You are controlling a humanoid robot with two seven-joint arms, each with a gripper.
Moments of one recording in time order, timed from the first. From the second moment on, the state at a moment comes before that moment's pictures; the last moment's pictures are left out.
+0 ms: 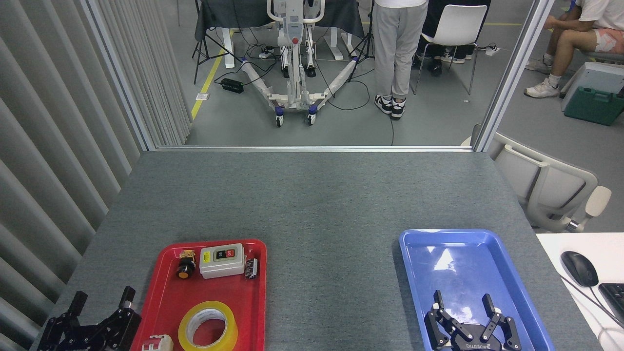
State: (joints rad) left arm 0.26 0.28 0.18 -1.70 -1.05 -0.15 0.20; right arm 0.21 -0.12 0.08 -1.65 1.34 0.15 -0.13
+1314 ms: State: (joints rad) left arm -0.01 0.77 -0.17 -1.63 -0.98 -0.38 0.16; right arm 0.21 -0.12 0.08 -1.65 1.34 0.14 -0.13
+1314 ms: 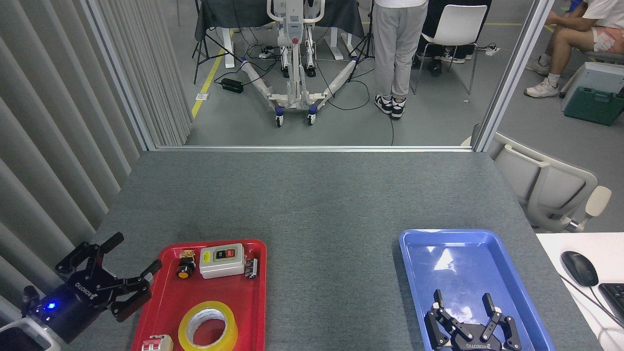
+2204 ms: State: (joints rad) left arm -0.27 0.80 -0.50 -1.56 -0.98 -0.43 -0.54; right arm 0.21 -0.12 0.08 -1.65 1.34 0.14 -0.13
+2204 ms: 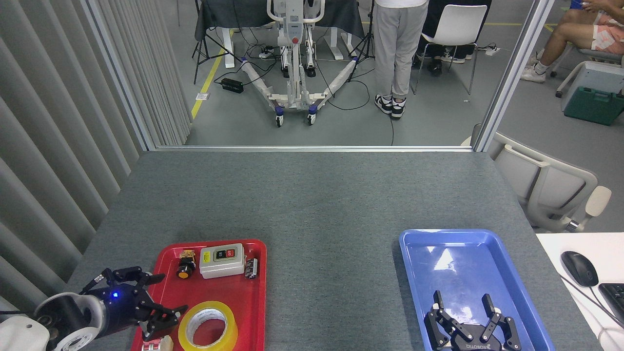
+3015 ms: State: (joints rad) left arm -0.34 0.71 -0.59 -1.49 -0.99 -0.46 -0.73; right arm 0.21 -0.12 0.09 -1.65 1.34 0.14 -0.13
